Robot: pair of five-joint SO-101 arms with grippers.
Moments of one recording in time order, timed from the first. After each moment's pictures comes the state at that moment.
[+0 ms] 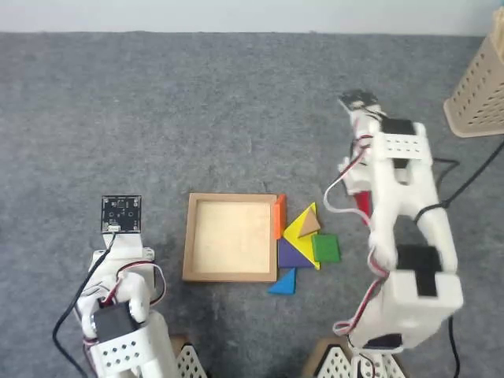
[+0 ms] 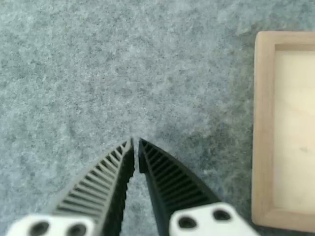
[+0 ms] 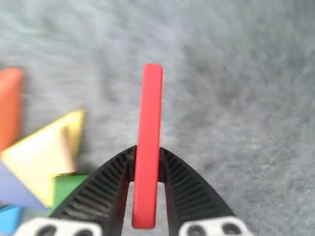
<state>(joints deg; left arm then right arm) -25.1 -103.4 96.9 71.5 -11.3 -5.3 6.9 8.2 74.5 19.0</state>
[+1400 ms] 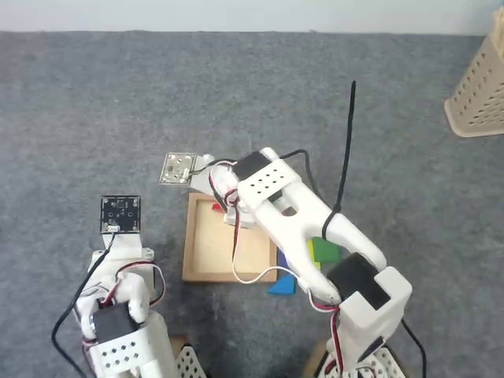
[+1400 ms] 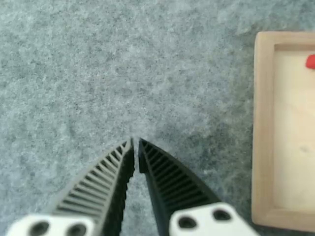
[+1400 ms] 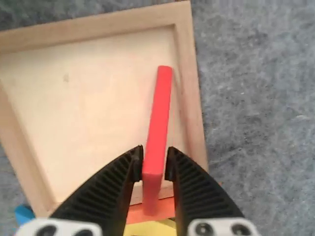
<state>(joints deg) -25.1 -103.4 96.9 71.5 -11.3 -42.2 12.7 8.3 65.3 41.5</state>
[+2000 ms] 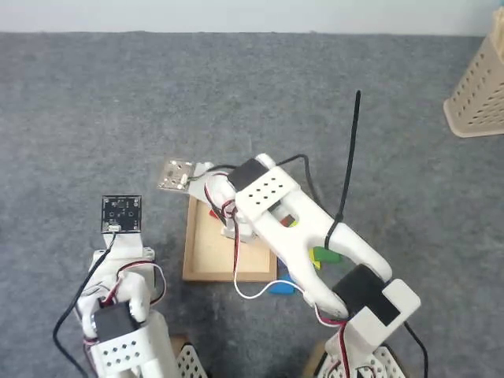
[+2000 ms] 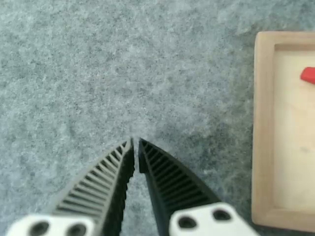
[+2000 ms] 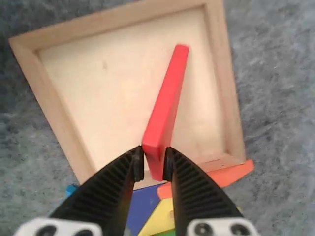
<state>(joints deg) -25.1 -103.4 96.9 71.5 -11.3 -44.8 6.9 12.3 72.1 33.6</state>
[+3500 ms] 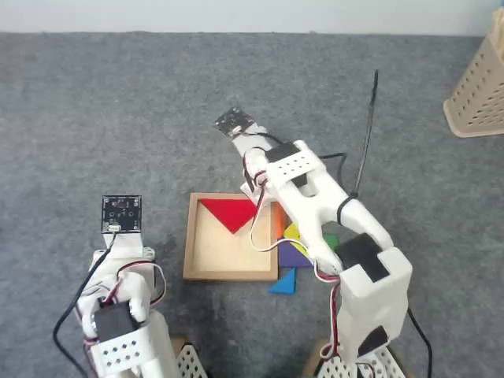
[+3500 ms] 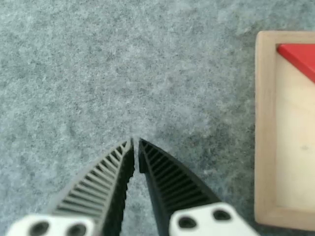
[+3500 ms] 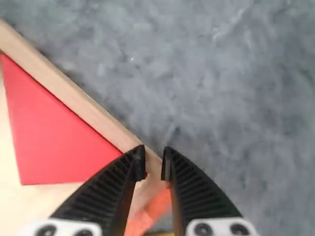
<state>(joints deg) -25.1 -103.4 96.9 71.5 -11.3 -30.9 19.1 9.8 55.3 14.5</state>
